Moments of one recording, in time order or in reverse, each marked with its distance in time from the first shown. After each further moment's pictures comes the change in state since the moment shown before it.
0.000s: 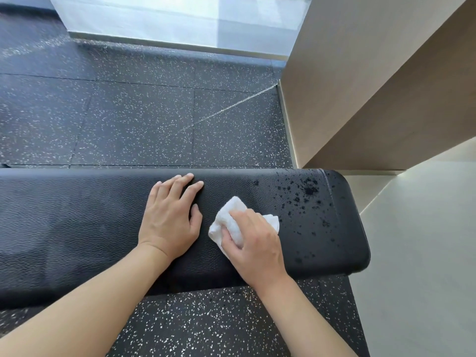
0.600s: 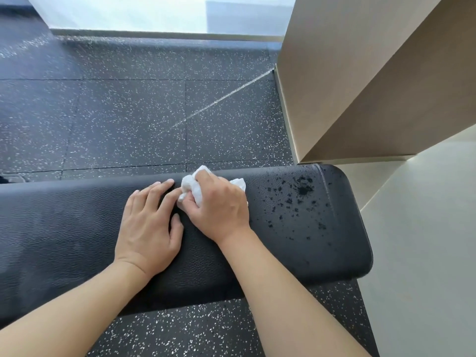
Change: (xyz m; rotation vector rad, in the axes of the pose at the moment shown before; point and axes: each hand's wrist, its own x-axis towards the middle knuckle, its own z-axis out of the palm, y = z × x) left_hand 0.004 0.001 0.001 0.037 -0.006 0.021; right_hand 0.099 -0.009 0.032 -0.041 0.039 -0.045
